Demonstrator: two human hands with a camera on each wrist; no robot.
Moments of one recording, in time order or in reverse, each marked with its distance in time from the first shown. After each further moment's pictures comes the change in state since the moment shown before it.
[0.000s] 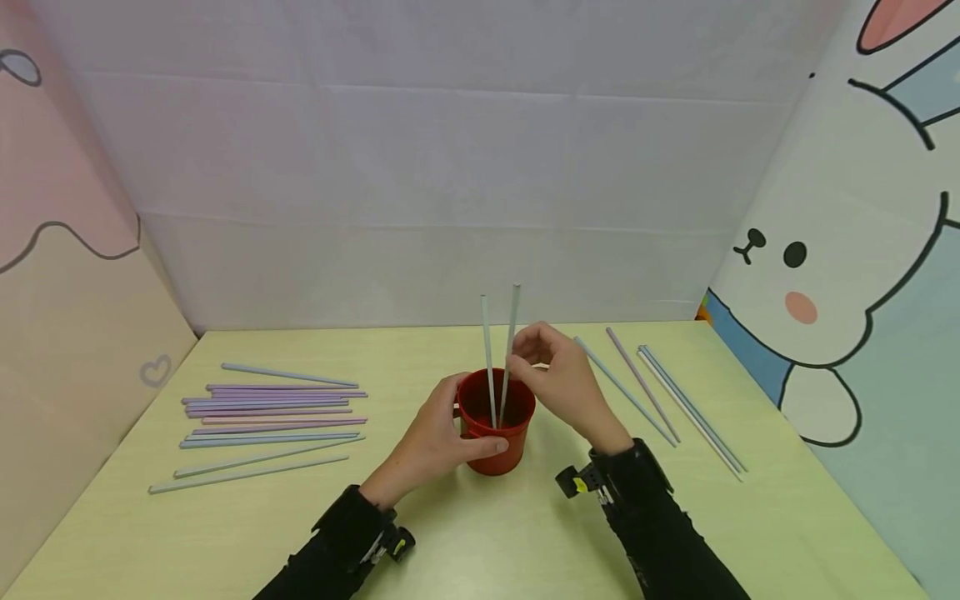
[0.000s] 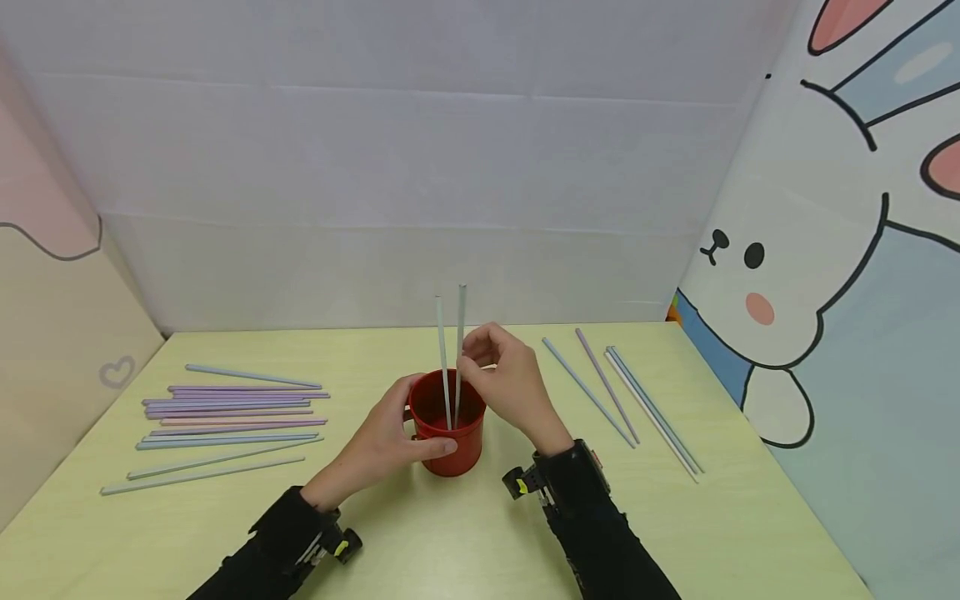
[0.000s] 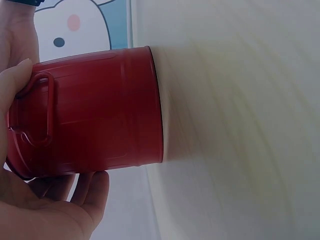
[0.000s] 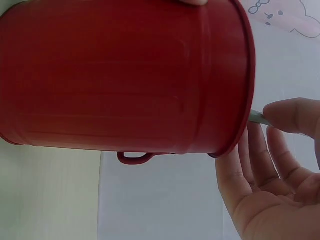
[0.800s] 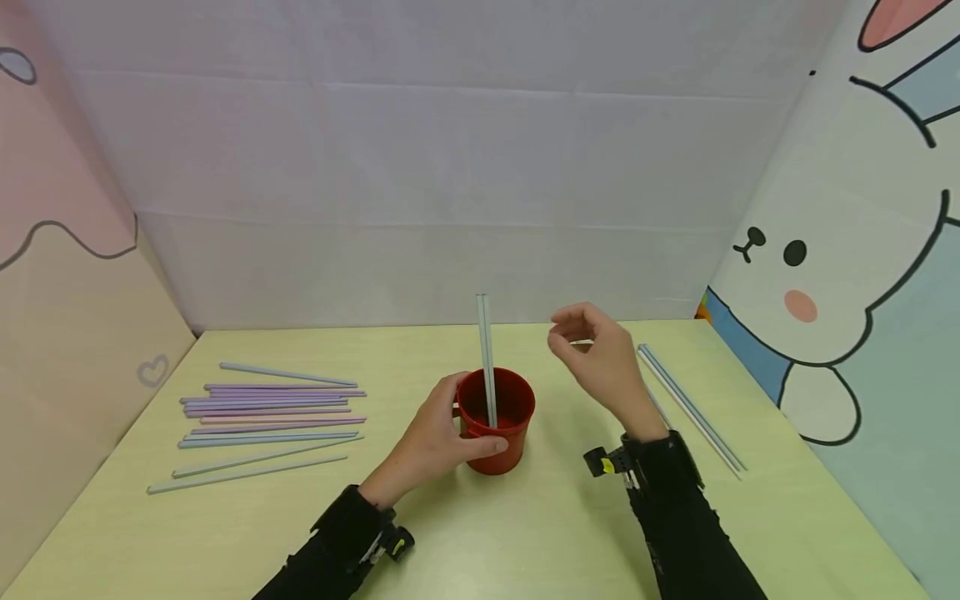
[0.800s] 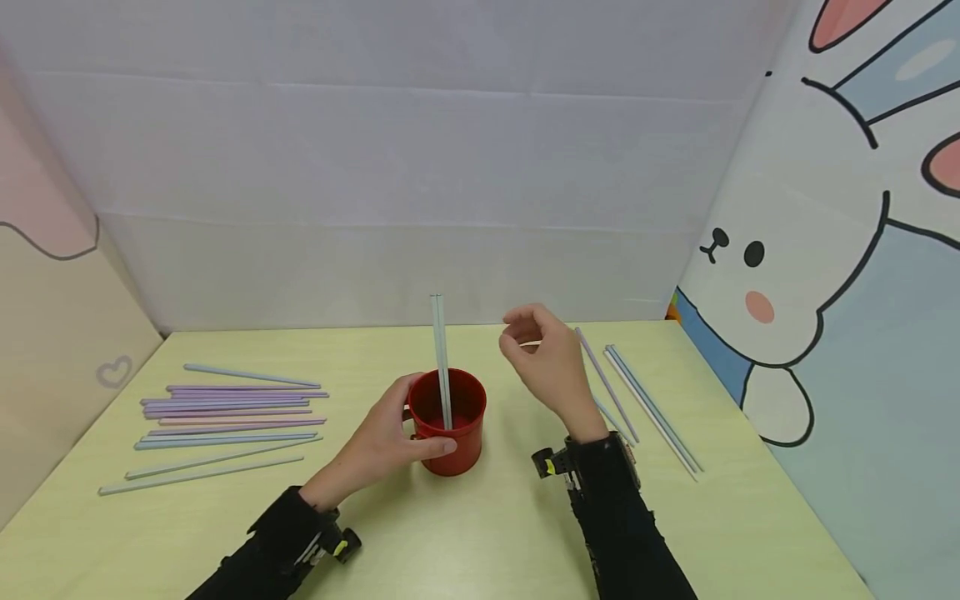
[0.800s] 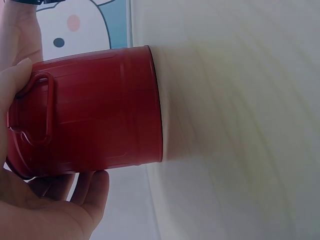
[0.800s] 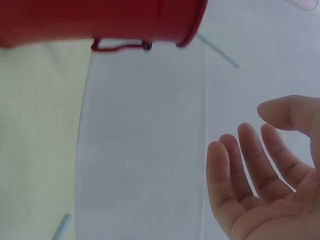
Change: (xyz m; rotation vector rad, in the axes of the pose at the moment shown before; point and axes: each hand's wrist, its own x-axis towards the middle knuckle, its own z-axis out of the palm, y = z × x) left_hand 0.001 0.000 0.000 0.006 0.004 -0.004; right_hand 0.003 0.010 -0.044 -0.185 0.142 -0.001
